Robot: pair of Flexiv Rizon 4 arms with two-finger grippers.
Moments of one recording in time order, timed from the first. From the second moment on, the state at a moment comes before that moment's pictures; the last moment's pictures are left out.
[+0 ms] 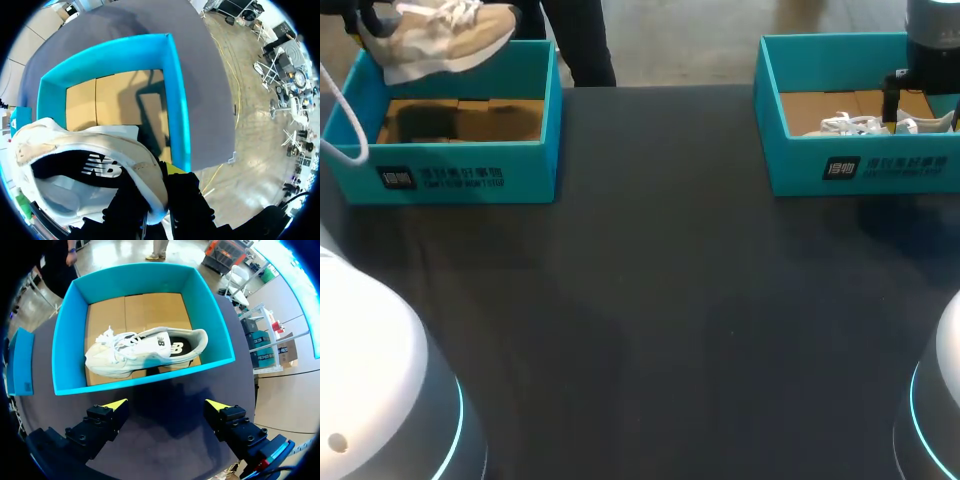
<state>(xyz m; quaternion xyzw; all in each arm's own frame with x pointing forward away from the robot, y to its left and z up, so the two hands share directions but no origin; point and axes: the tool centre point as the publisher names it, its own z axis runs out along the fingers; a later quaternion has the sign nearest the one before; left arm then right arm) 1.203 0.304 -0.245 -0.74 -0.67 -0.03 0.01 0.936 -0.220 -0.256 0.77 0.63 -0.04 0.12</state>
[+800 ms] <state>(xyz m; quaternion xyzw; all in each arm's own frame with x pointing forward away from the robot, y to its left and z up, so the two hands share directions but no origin) 1.176 0.310 -0.195 -0.72 -0.69 -0.07 0.00 0.936 -0.220 -0.256 0.77 0.63 -0.04 0.12</state>
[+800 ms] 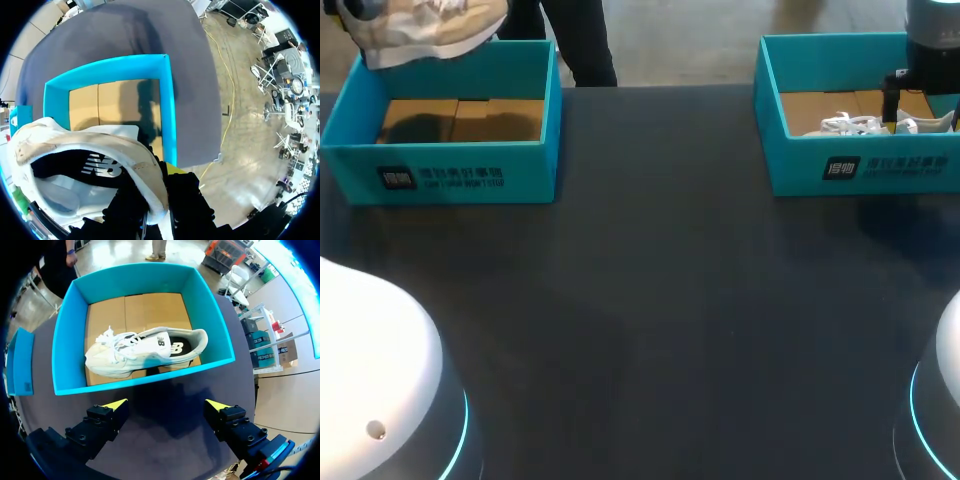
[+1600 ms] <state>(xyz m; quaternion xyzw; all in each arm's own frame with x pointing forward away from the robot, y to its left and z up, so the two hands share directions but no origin) 1.135 0.269 -0.187 -0.75 -0.66 -0.10 0.04 0.936 -0.220 -0.256 0.77 0.63 -0.04 0.12</state>
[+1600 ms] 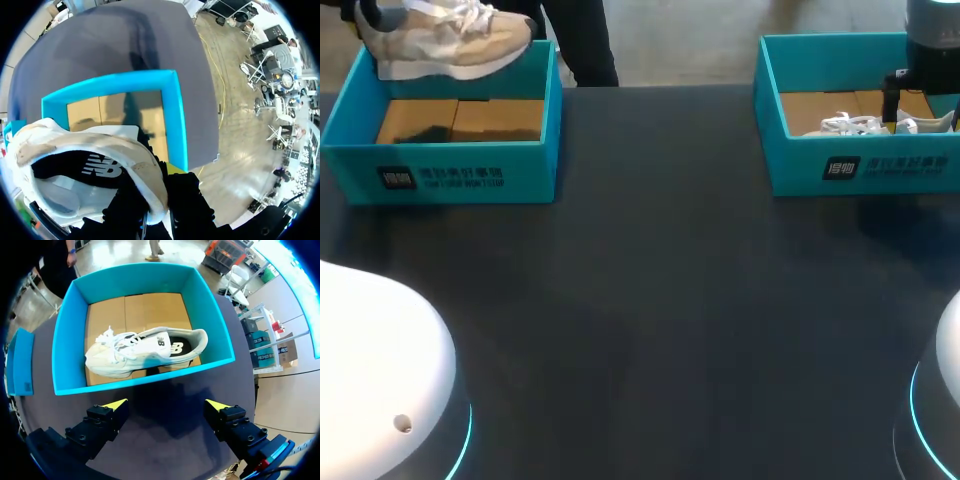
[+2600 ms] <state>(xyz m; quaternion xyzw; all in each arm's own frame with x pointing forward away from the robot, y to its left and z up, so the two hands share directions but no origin) 0.998 0.198 -0.170 -0.73 -0.68 -0.09 0.04 0.936 -0.220 -0.256 0.77 0.63 -0.04 0.12</state>
